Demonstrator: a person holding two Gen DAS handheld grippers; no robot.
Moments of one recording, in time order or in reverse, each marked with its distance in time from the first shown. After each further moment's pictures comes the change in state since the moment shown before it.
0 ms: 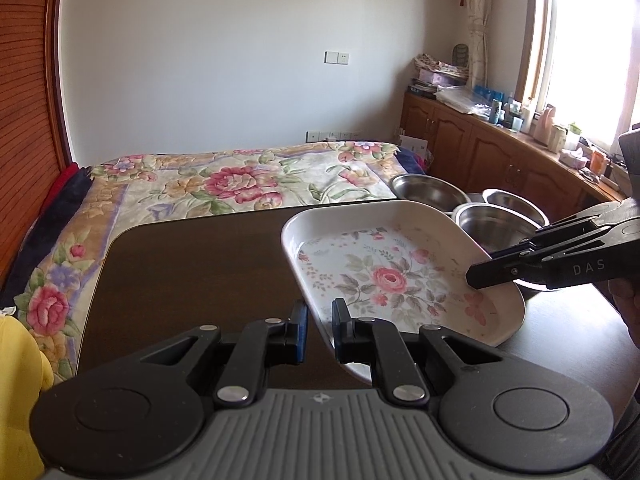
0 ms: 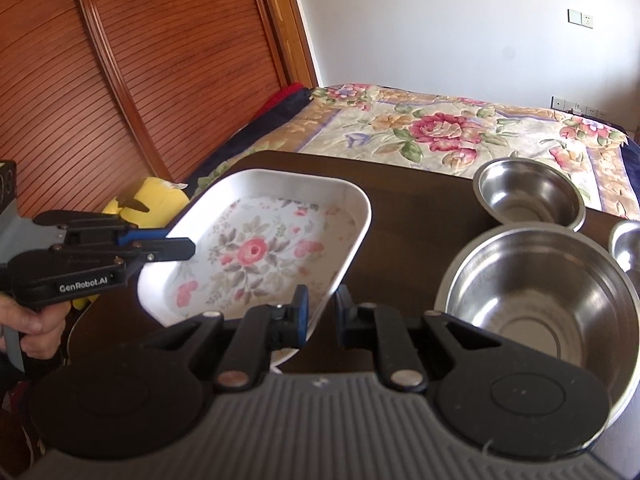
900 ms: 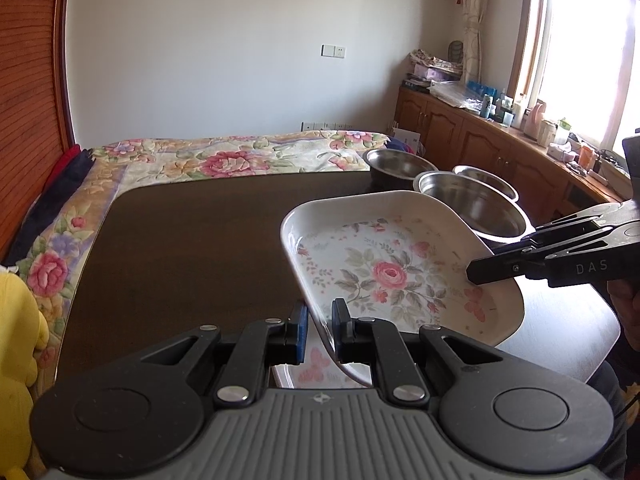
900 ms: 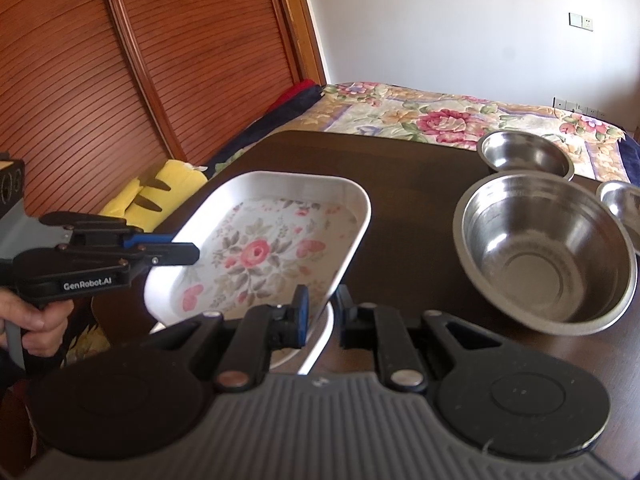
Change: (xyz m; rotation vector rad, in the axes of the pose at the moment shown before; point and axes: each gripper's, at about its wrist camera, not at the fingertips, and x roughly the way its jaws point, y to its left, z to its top) left arm -0.041 -0.024 -0.049 -0.030 0.019 -0.016; right arm -0.026 0.017 -0.034 -0.022 -0.005 0.014
